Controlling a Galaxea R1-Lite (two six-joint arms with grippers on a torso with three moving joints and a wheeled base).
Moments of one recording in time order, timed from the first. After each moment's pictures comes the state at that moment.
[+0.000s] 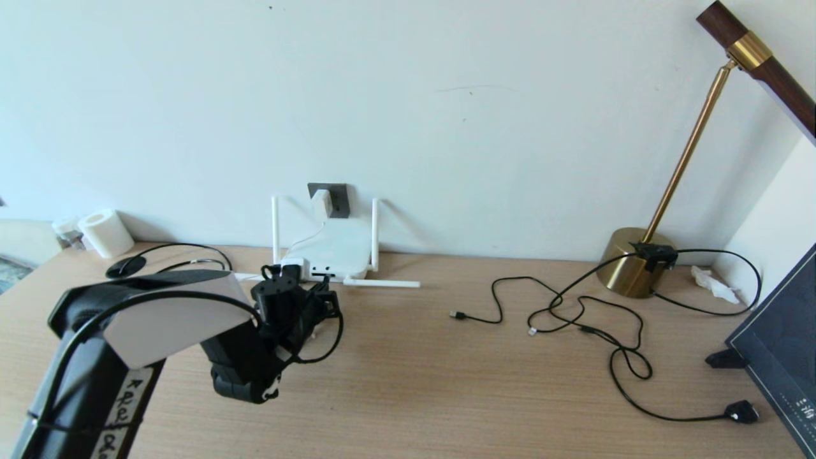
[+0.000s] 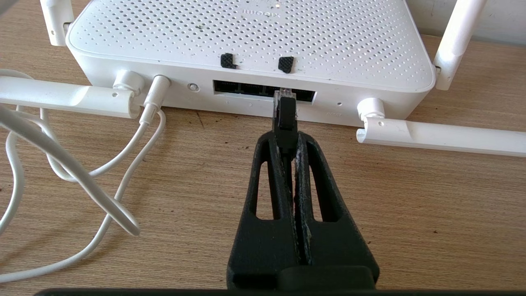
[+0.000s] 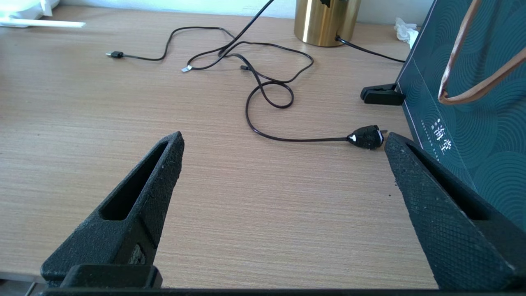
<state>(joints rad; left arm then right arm) -0.25 2.48 -0.97 -1.41 0.19 -0.06 0.01 0.00 -0.04 0.09 0.00 0.00</state>
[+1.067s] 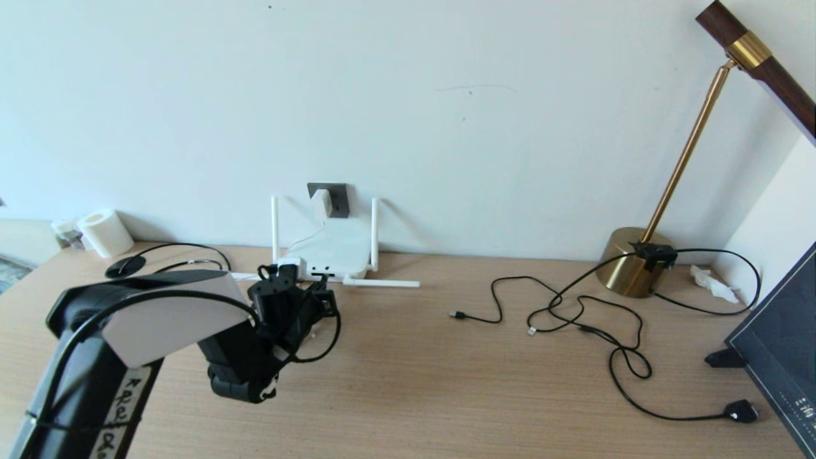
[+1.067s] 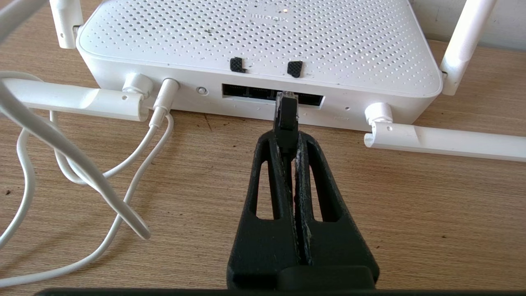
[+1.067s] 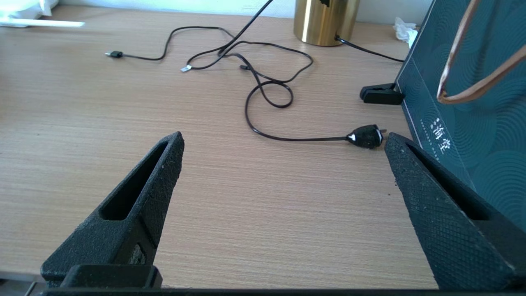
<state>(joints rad) -0.24 2.49 -0.97 -1.41 0.19 -0.06 0.01 0.00 -0.04 0.09 0.00 0.00</state>
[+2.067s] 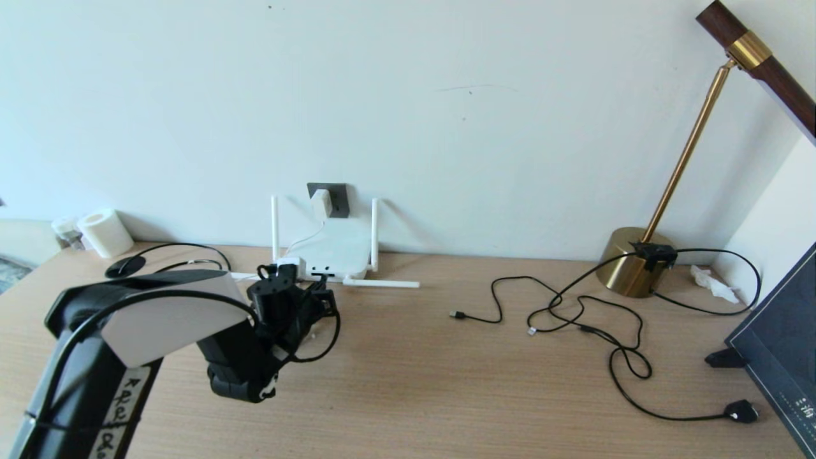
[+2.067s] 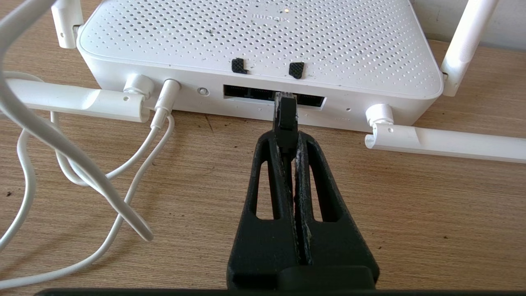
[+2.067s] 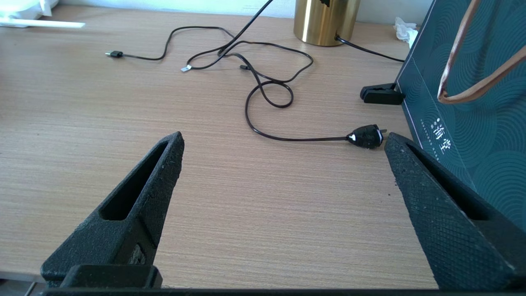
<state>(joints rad) -0.24 2.49 -0.97 -1.41 0.18 -0.06 0.01 0.00 -0.04 0.09 0.00 0.00</state>
